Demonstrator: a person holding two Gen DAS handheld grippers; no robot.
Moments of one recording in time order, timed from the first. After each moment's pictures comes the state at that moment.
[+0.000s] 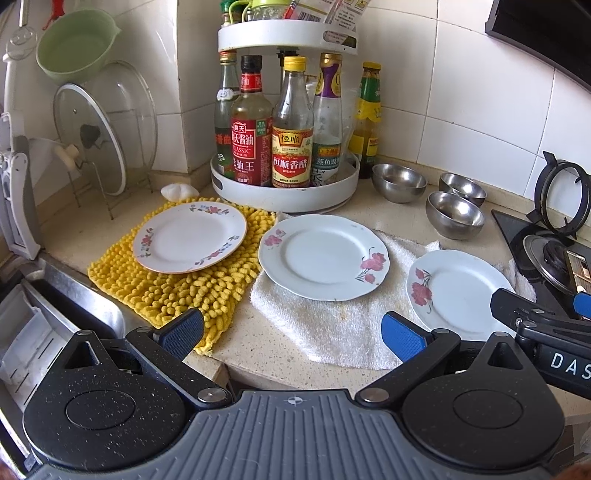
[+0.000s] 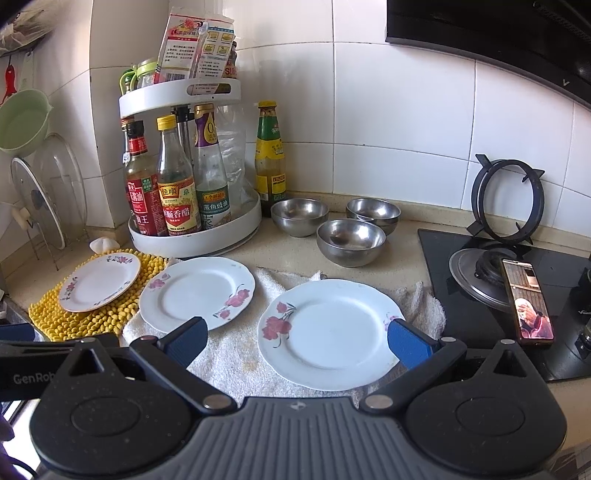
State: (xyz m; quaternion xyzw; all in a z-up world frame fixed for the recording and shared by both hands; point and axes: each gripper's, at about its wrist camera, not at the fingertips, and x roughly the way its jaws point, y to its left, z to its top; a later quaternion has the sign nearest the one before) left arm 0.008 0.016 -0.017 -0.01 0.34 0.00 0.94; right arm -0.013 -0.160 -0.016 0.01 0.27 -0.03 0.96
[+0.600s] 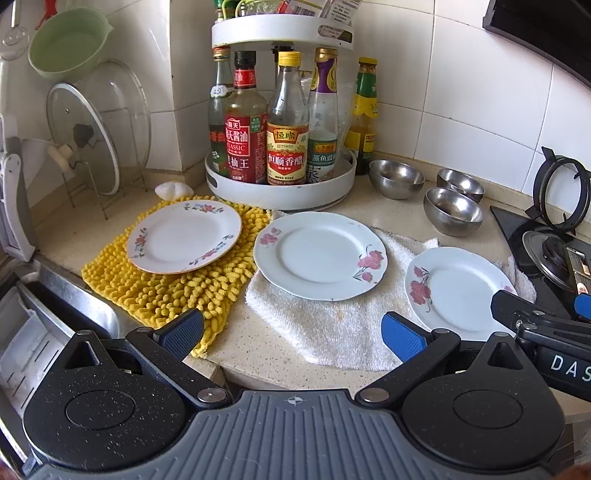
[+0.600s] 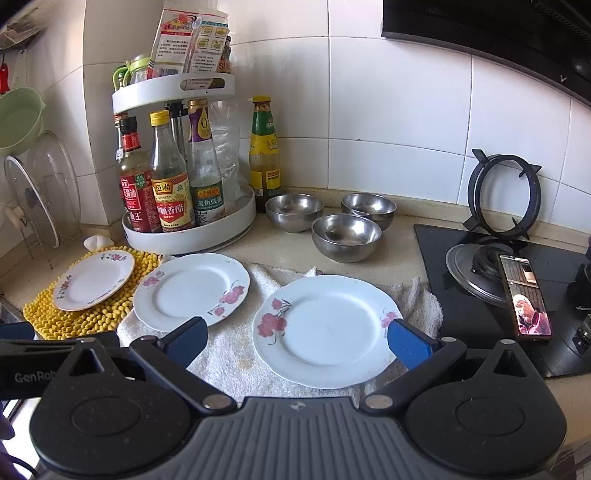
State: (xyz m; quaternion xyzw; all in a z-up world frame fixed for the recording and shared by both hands) left arm 0.016 0.013 -0.020 -0.01 0.35 0.00 0.94; right arm -0.010 -0.160 -0.020 0.01 0.28 -0.04 0.96
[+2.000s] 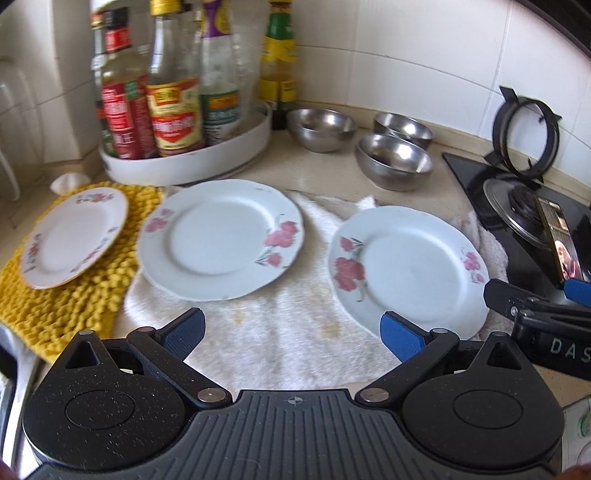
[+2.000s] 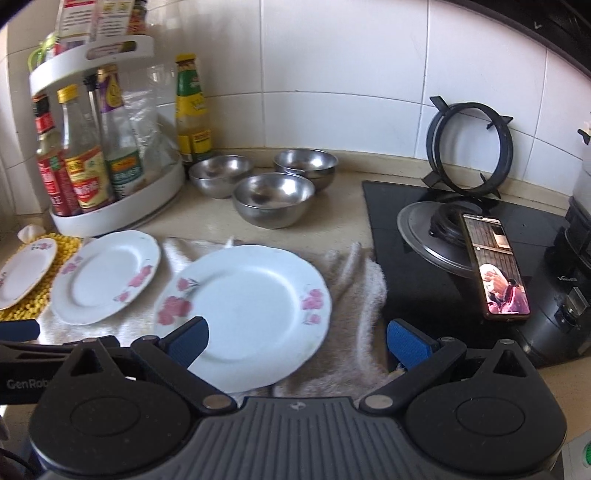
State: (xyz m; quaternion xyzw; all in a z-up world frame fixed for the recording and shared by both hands) left arm 0.080 -0.061 -0.062 0.03 0.41 -0.10 0.91; right arm 0.042 -0.244 -0.056 0.03 0.34 -0.09 0.94
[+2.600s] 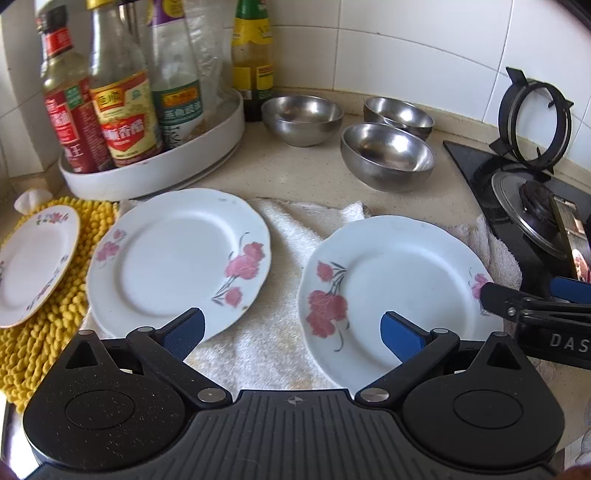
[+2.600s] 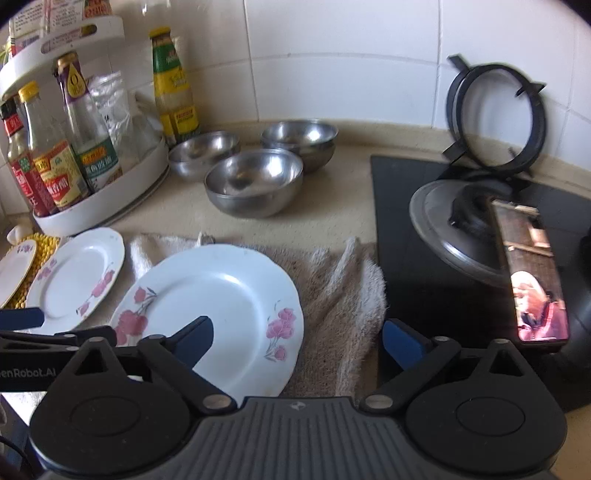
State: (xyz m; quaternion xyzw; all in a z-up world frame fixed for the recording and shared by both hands) left arm 0.134 -0.101 -0.077 0.05 0.43 -0.10 0.90; right arm 0.105 -0.297 -0.082 0.06 0.39 -0.04 0.92
